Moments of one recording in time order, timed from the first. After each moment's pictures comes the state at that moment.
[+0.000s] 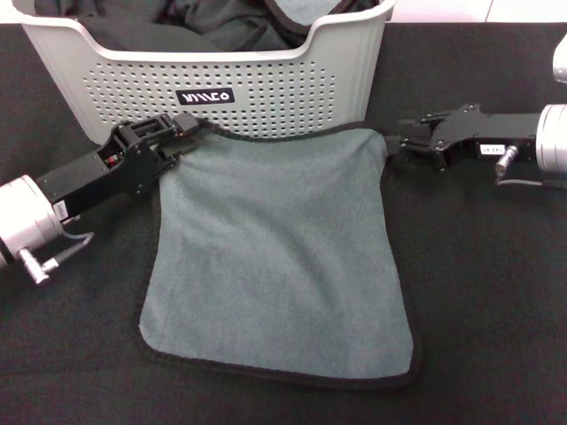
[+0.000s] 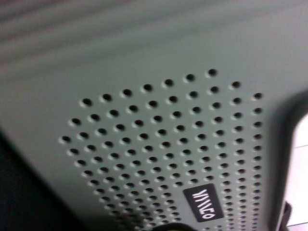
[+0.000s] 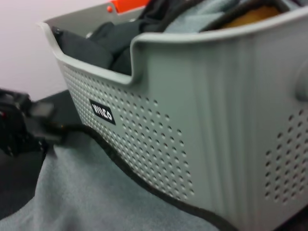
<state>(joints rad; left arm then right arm) -0.45 -1.95 1.20 0.16 1.02 1.36 -2.04 0.75 1.96 -1.30 -0.42 -1.51 -1.05 1.45</state>
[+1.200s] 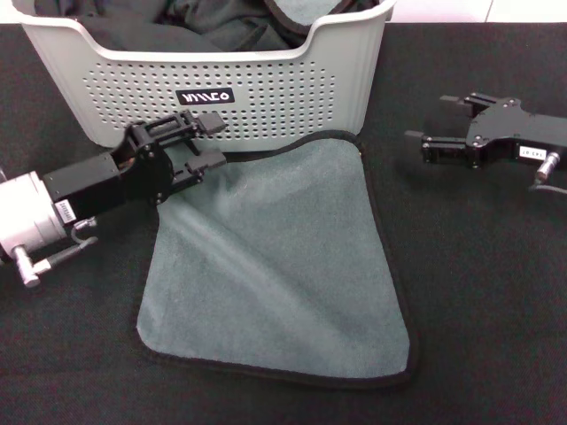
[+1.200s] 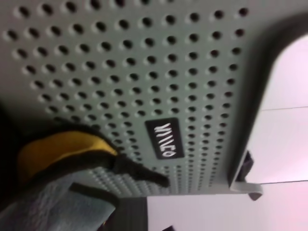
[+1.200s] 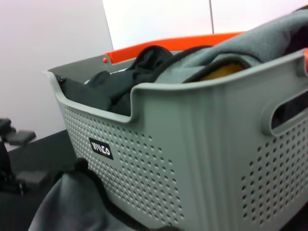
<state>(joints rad) -0.47 -1.94 1.08 0.21 1.25 1.49 -2.25 0.54 2.01 -1.20 -0.67 -1.51 -1.12 1.44</state>
